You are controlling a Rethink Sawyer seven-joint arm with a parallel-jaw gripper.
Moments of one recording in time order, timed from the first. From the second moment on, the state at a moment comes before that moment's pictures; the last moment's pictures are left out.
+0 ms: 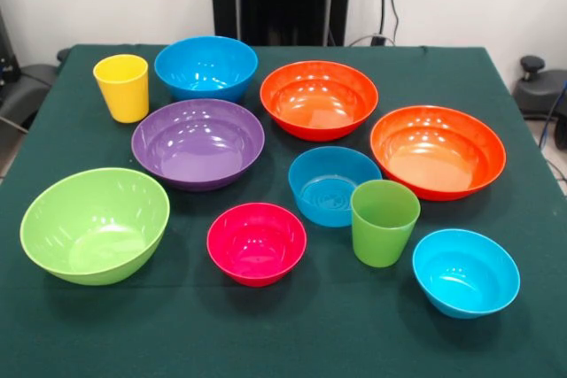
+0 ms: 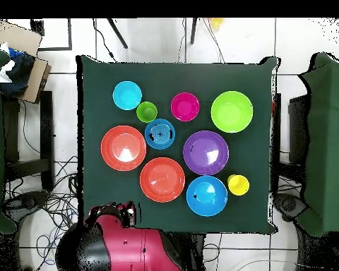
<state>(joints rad) 0.02 -1.21 -0.03 2.25 0.00 0.44 1.68</state>
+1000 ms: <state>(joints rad) 0.08 -1.01 -0.09 2.25 0.00 0.16 1.76</state>
